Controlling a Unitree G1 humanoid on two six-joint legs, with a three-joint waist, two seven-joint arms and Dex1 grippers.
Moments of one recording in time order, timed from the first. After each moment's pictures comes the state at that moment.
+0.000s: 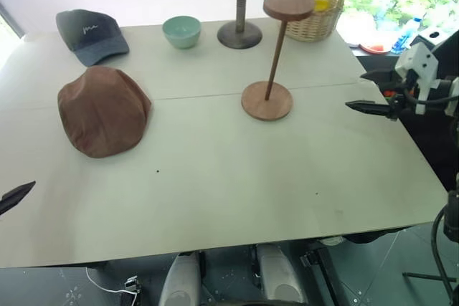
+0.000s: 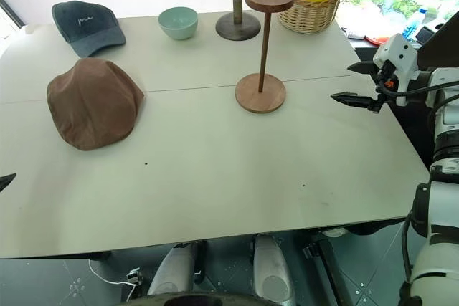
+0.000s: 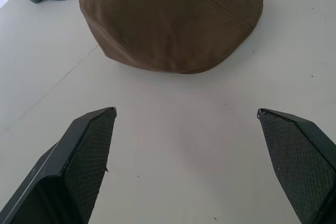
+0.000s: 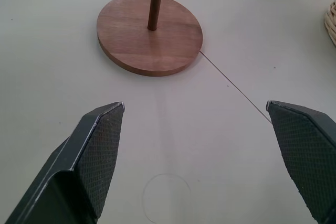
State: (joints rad) left arm 0.47 0.94 1.00 -0.18 -0.34 0.30 -1.08; right arm -0.93 -0.95 -0.04 0.85 0.12 -0.01 1.34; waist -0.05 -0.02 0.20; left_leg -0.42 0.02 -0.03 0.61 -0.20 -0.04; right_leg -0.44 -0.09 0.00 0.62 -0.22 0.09
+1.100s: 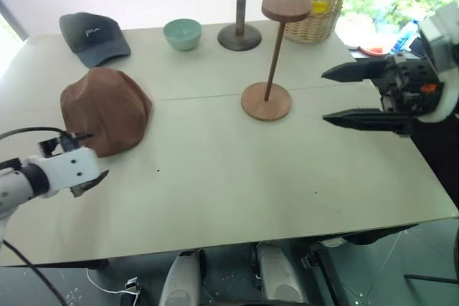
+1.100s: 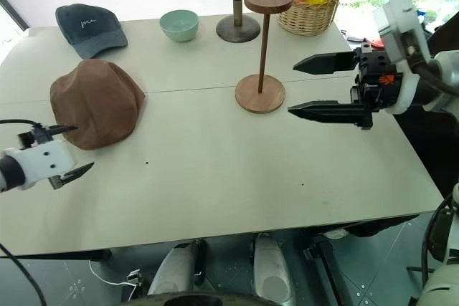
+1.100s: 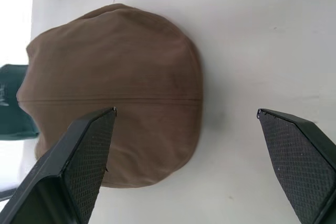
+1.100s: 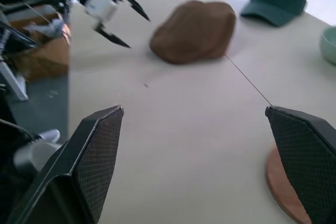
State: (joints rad) left arm 0.16 0.98 0.36 -0.30 0.18 0.06 -0.77; right arm -0.71 -1.02 -0.31 -0.34 0.87 1.02 1.23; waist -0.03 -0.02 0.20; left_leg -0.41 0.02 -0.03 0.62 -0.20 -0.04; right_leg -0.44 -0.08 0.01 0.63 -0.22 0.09
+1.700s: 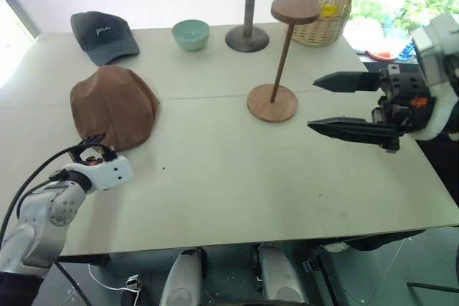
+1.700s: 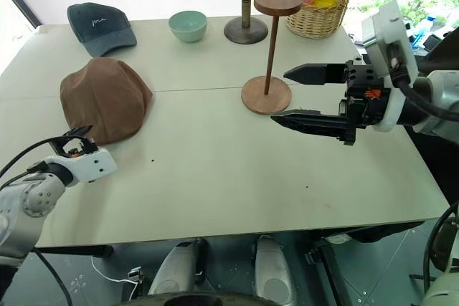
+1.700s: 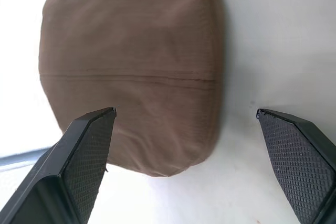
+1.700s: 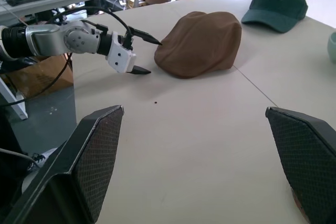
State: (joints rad) left arm 0.02 0.81 0.08 -0.09 0.60 0.07 -0.33; right arm -0.63 -1.02 -0.37 -0.45 1.07 1.08 0.95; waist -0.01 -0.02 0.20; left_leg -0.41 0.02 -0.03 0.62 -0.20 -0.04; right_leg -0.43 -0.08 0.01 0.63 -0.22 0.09
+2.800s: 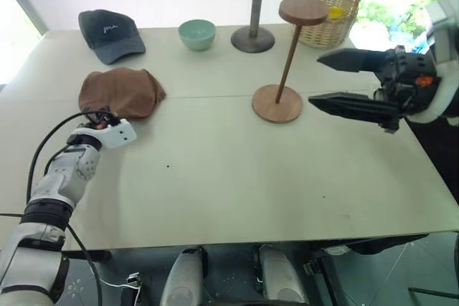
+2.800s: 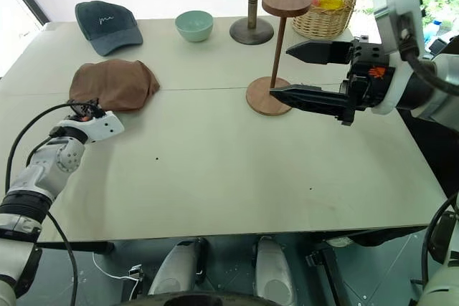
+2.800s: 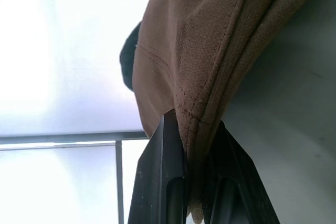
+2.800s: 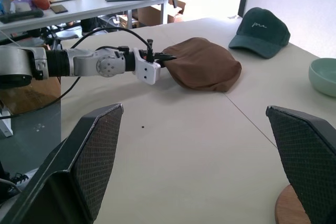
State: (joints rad) left arm -0.51 0.83 -0.16 0.60 0.66 -0.19 0.09; right arm -0.69 -1.03 -0.34 -0.37 1.11 1.03 0.87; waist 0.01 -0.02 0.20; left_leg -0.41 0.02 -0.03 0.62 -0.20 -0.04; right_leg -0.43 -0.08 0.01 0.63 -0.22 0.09
